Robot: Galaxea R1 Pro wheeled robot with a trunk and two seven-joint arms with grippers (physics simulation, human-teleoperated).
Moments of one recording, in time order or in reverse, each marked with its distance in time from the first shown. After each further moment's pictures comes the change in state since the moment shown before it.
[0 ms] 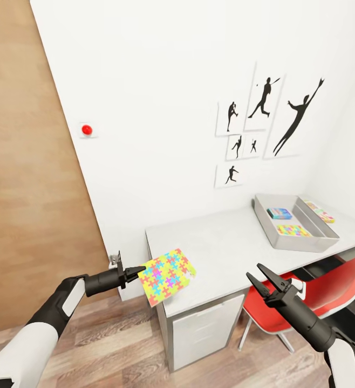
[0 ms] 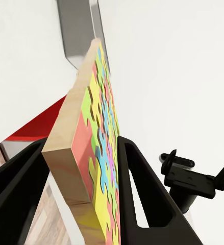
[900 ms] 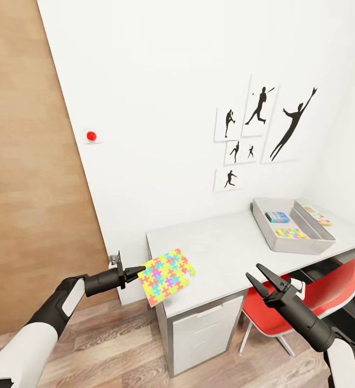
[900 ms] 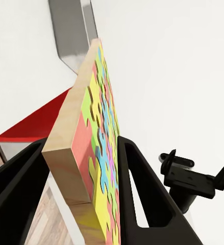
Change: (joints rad) left arm 0.001 0.002 0.000 0.000 0.000 0.000 -0.002; right arm 0.000 0.002 0.002 0.000 0.005 0.000 0.000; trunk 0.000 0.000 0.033
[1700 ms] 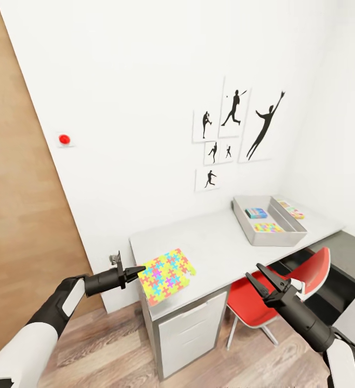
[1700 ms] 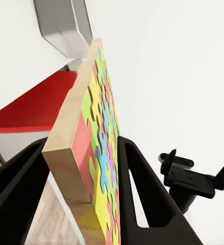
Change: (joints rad) left arm 0.000 0.000 -0.001 0.000 0.000 0.000 -0.003; right arm 0.001 0.006 -0.002 0.000 -0.007 0.000 0.000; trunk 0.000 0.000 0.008
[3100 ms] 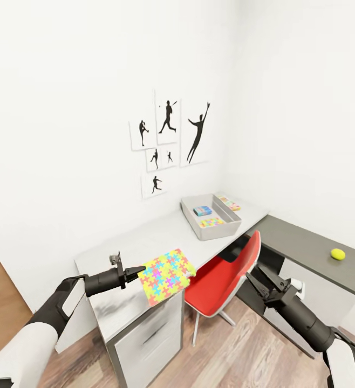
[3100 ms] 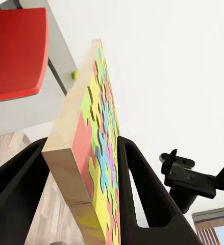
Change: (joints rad) left arm 0.000 0.000 -0.001 0.000 -0.001 -0.002 0.001; right arm 0.000 0.000 0.000 0.000 0.001 -0.001 0.001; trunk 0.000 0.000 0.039
